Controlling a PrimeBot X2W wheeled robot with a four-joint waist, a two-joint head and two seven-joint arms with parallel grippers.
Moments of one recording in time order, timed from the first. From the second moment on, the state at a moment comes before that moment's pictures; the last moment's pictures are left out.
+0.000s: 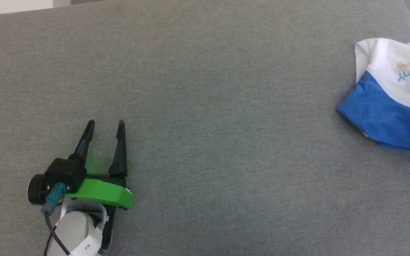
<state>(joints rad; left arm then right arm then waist) -0.19 0.11 -0.02 0.13 -0.17 -0.12 -0.26 -0.66 -0.41 -0.22 0.65 -0.29 0.13 0.21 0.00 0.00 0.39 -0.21</state>
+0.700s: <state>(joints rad) -0.07 0.07 -0.05 0.21 -0.22 -0.10 -0.26 -0.37 -0.26 -0.26 0.42 0.08 0.13 -0.10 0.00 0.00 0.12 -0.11</state>
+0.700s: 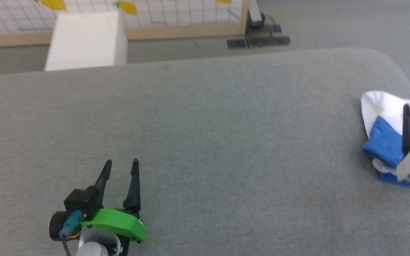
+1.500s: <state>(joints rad) 0.01 0.06 -0.09 0.26 -0.22 -0.09 -0.26 0.13 -0.05 -0.08 0.02 0.14 0.13 -0.18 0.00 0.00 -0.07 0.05</state>
